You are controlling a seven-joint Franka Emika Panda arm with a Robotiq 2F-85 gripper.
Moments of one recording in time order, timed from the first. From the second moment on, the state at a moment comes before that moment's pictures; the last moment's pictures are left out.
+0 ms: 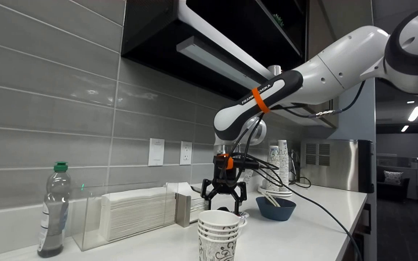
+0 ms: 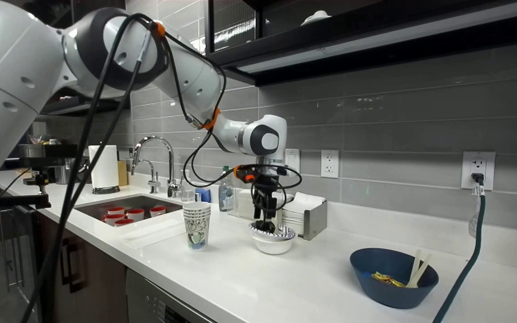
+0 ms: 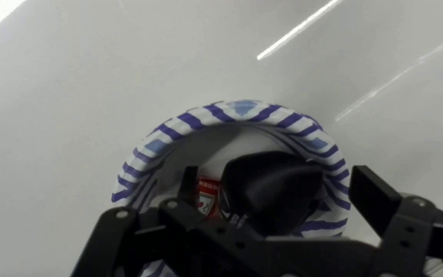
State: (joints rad) arm 0.05 0.52 0.01 -1.56 0.09 2.01 0.56
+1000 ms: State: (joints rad) arm 0.06 0.56 -0.04 -1.49 0.09 1.99 0.56
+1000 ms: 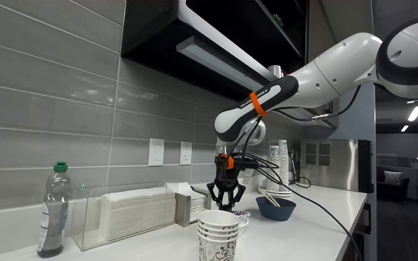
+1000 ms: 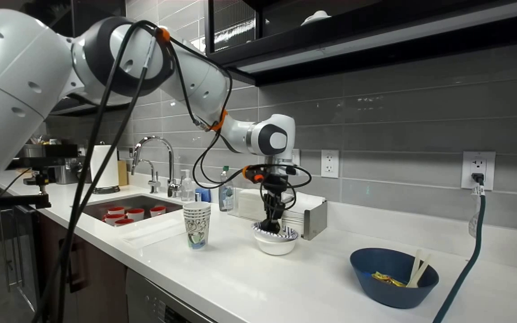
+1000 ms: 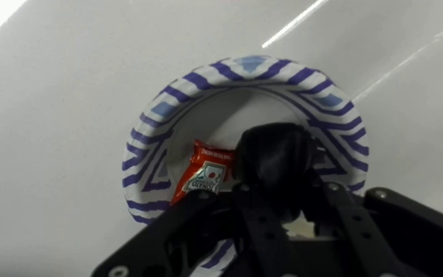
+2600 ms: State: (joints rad) arm 0.11 -0.12 0.11 -2.02 0.26 1.88 0.08
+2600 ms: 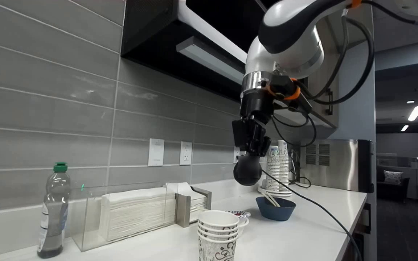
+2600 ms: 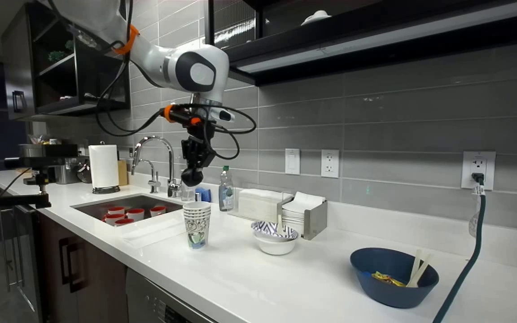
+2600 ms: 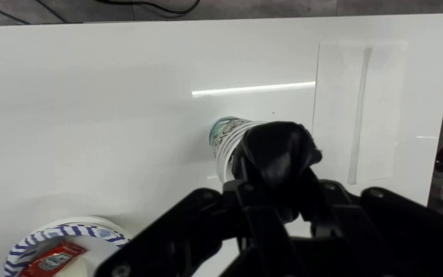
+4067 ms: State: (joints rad) arm 0.08 -0.05 0.08 -1.99 0.12 1.77 0.11
